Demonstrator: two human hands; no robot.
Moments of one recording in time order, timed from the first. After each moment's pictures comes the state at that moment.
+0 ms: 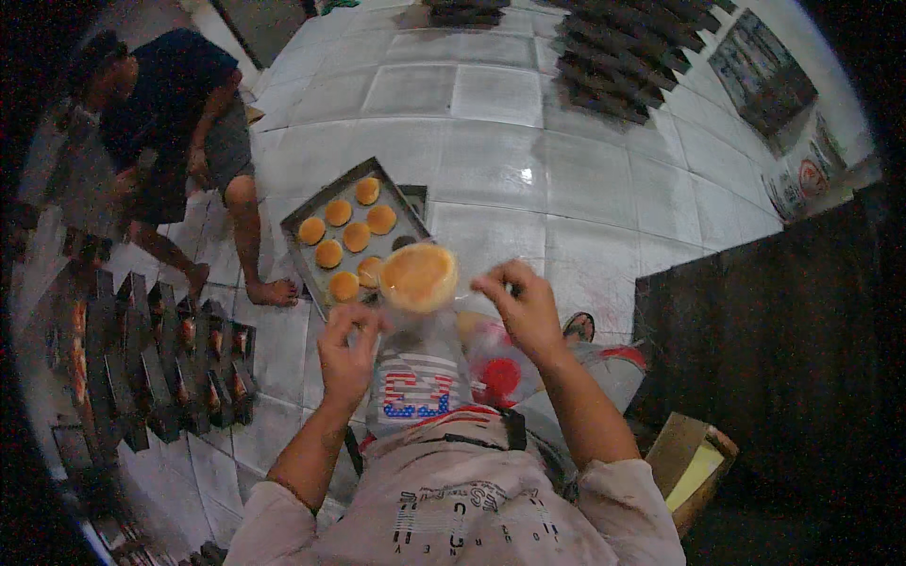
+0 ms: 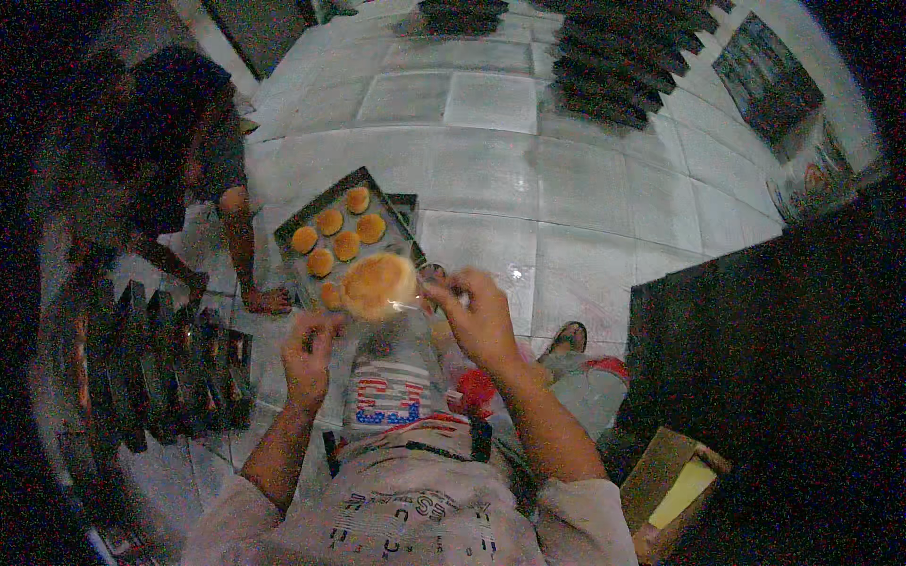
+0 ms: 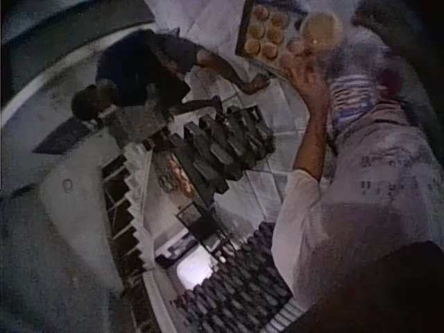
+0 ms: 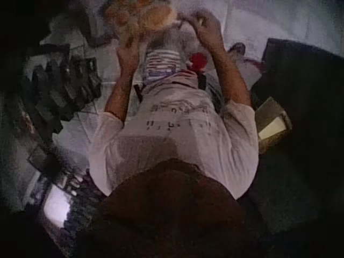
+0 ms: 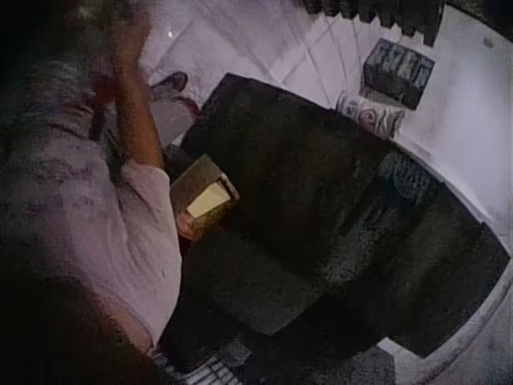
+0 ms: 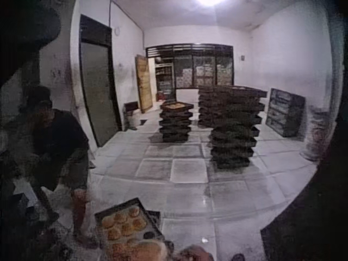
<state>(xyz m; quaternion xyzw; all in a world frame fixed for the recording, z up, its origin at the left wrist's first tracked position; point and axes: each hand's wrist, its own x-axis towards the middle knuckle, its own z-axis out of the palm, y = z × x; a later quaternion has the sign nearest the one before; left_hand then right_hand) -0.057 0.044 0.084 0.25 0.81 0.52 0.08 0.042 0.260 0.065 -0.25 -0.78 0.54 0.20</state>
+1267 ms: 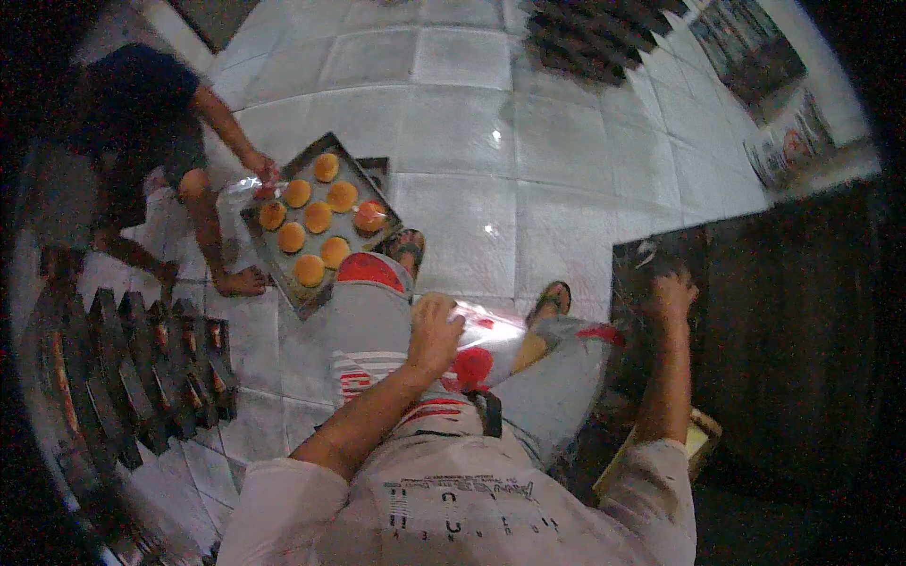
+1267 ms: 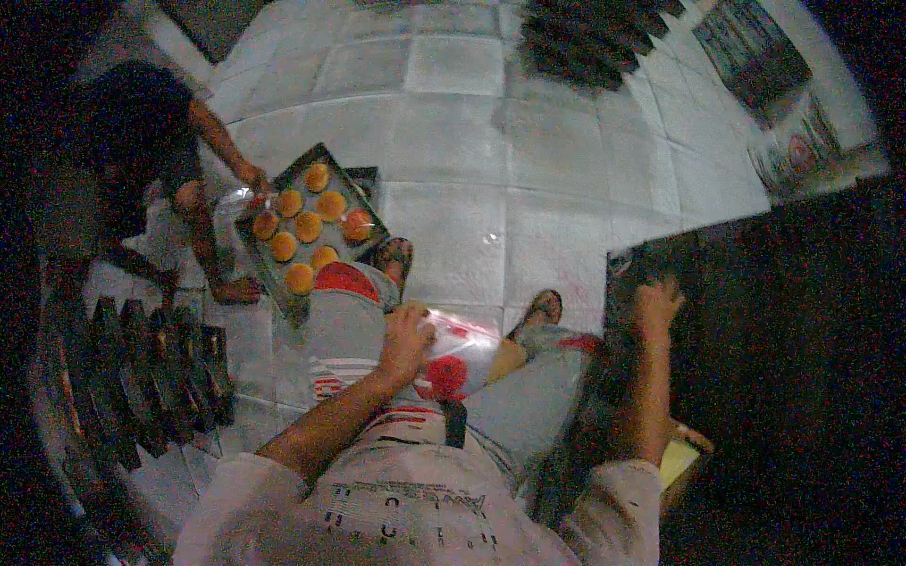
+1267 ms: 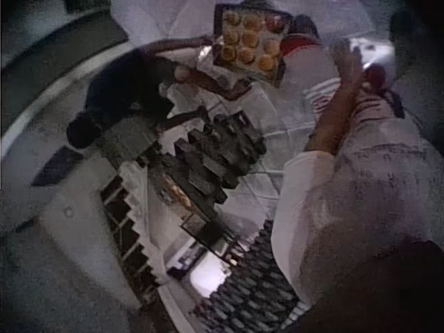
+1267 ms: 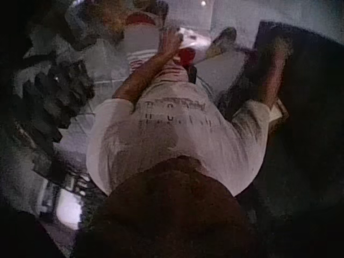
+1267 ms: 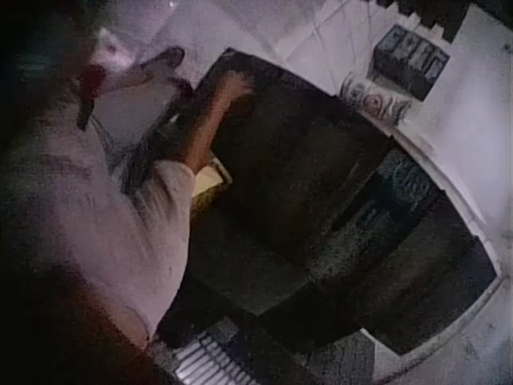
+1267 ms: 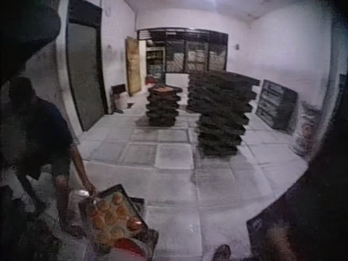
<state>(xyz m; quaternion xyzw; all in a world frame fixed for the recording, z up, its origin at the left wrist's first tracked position) 0.014 0.143 -0.072 0.54 0.80 0.25 0.09 0.229 0.474 0.013 -0.50 -0.86 0.04 -0.13</state>
